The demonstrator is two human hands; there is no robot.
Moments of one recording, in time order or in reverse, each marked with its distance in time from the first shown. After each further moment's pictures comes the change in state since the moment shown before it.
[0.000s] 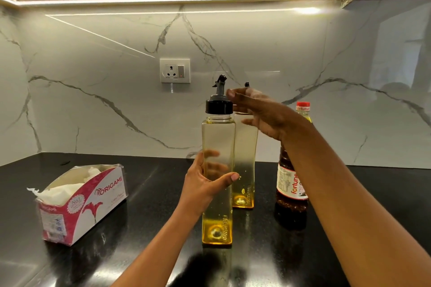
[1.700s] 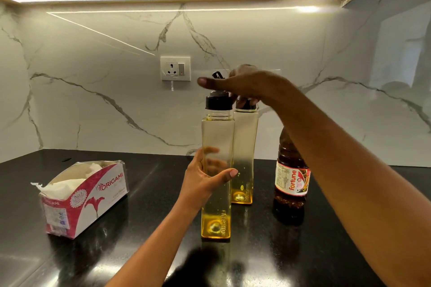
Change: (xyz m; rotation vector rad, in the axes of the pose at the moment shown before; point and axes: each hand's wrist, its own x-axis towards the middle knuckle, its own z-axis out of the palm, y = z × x) left_hand 0.001 0.002 0.001 -0.015 -0.001 -0.007; right_hand 0.019 -0.061 0.017 -0.820 0.090 0.108
